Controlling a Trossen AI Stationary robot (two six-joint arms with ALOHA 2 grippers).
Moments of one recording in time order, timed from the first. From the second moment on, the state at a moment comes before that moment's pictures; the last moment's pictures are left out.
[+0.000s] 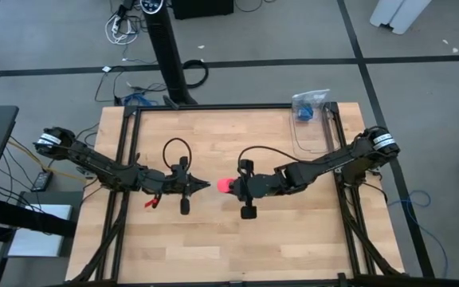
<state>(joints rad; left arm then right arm) -0.32 1.19 0.42 0.61 -0.39 -0.14 0.29 1.65 1.24 -0.20 0.34 0.03</state>
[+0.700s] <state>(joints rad) -0.32 1.19 0.48 0.64 -0.35 -0.09 0.17 1.65 1.24 -0.15 0.05 0.02</state>
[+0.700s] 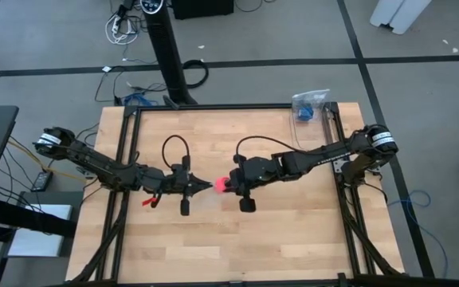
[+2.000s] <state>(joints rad) -0.32 1.19 0.35 1.04 -0.30 0.05 0.36 1.36 1.10 -0.10 0.28 0.04</state>
